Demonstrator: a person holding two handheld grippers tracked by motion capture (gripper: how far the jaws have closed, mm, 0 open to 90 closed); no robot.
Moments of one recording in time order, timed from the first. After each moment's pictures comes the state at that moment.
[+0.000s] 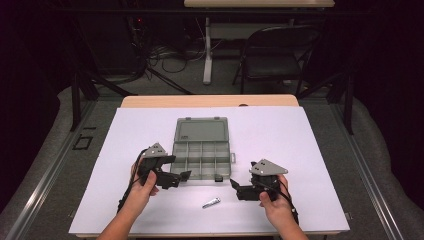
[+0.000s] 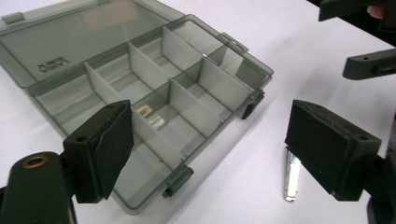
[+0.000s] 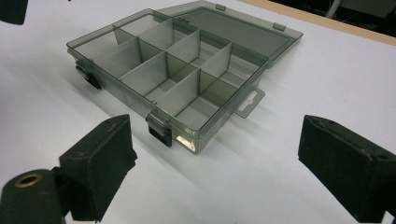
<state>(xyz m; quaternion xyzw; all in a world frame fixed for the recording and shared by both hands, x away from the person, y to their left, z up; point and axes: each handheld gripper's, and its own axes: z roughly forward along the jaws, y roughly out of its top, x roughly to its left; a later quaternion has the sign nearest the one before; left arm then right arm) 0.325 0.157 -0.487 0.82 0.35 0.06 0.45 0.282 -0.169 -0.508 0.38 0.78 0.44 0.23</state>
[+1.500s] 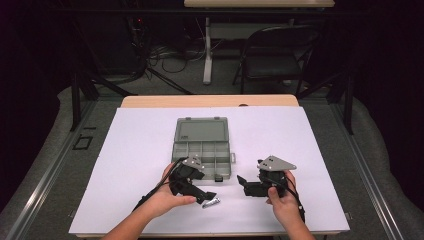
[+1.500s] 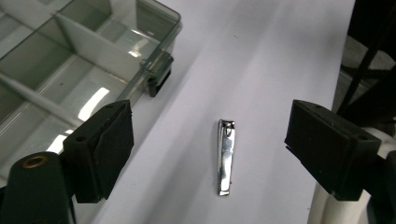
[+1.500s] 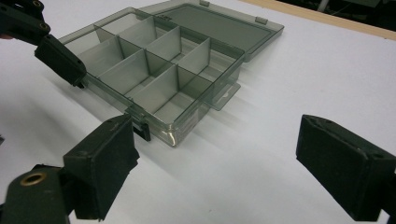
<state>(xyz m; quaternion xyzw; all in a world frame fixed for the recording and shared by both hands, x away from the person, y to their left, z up) 0.321 0.079 -0.504 0.91 0.24 -0.04 0.35 0.288 -0.189 -0.505 0.40 0.78 0.43 0.22</state>
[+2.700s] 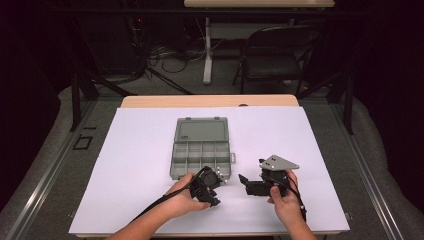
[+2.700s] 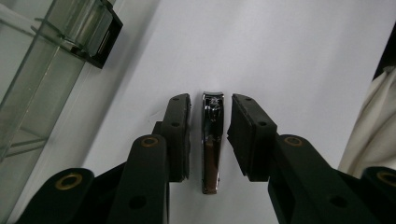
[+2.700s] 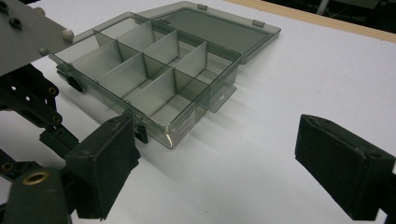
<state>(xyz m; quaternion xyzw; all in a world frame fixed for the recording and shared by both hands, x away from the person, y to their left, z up) 0.314 0.027 -0.524 0.96 0.21 -0.04 0.17 0.290 -0.193 -0.504 0.40 0.77 0.44 0.22</state>
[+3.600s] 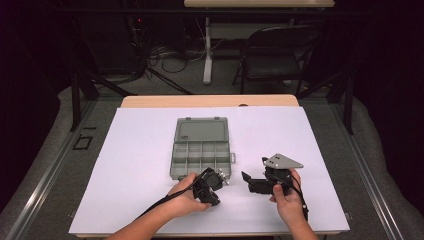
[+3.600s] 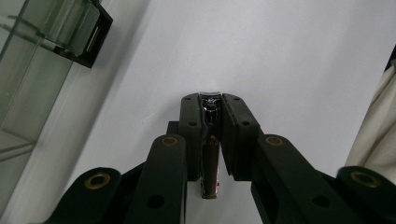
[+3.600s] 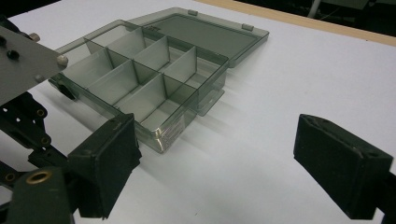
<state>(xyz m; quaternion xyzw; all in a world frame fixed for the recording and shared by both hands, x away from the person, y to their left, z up) 0.312 0.020 -0.527 0.96 0.21 -0.03 0.16 0.292 -0.200 -0.502 0.42 0.76 0.45 0.23</state>
